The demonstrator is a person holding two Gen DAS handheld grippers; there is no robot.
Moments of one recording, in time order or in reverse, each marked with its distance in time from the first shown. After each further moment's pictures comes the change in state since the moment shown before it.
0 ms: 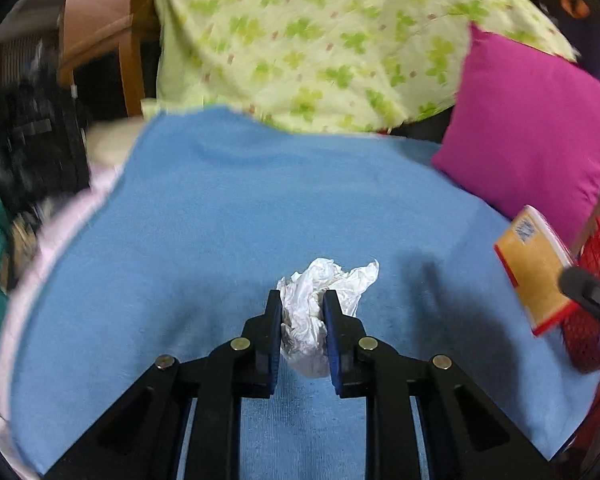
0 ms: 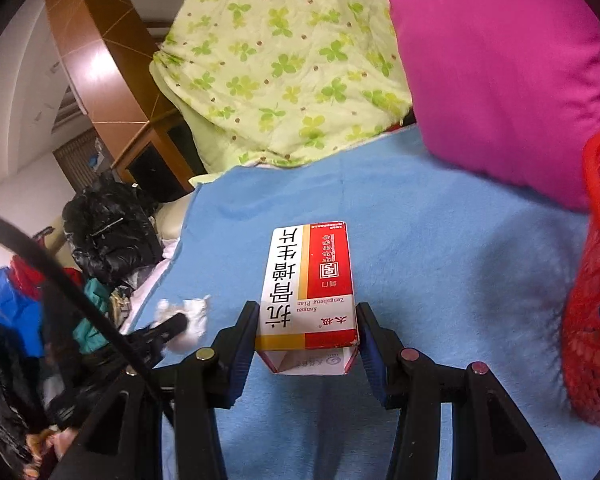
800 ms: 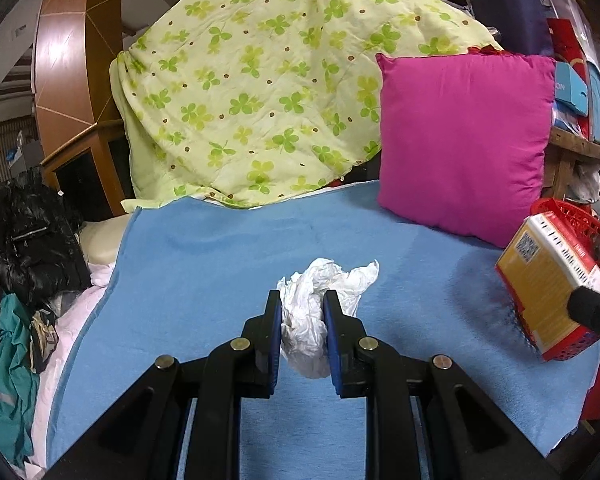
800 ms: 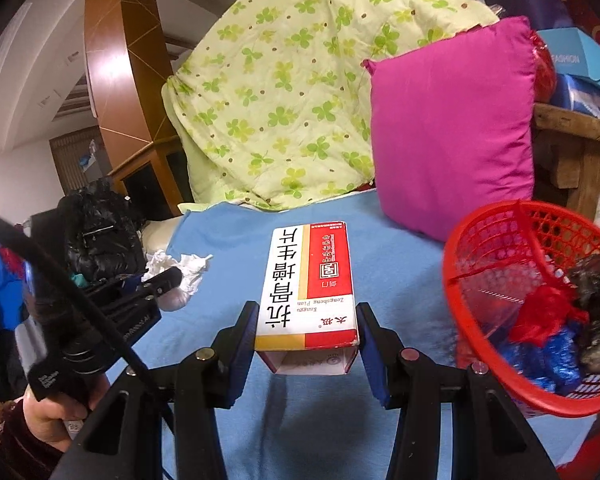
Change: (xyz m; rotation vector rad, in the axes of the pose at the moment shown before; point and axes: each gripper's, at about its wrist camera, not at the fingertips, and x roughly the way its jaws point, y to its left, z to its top) left arm -0.062 -0.085 0.015 0.198 -0.173 -0.004; right arm -0.117 -0.004 -0.022 -0.114 -0.168 -0.114
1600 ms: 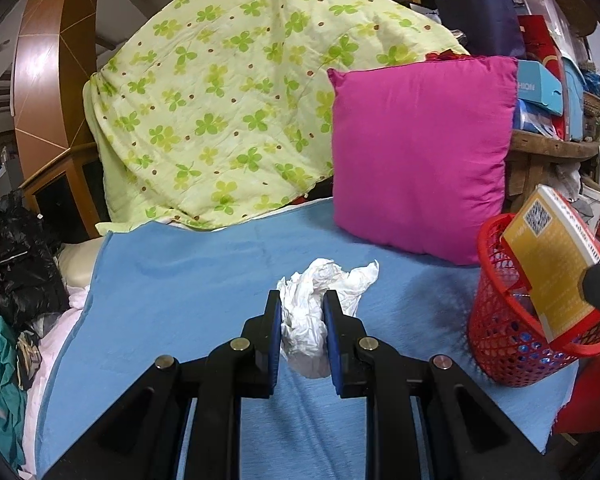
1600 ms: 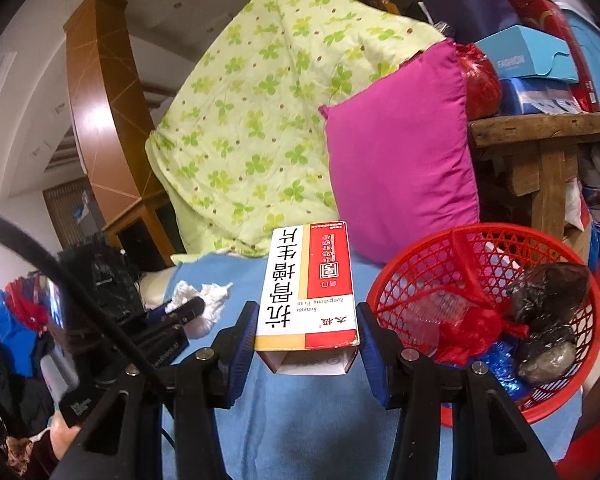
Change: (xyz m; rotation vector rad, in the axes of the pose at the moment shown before) left arm -0.012 -0.068 0.027 0.037 -0.039 -0.064; right arm -0.058 -0.052 0.014 0.120 -0.145 -0.012
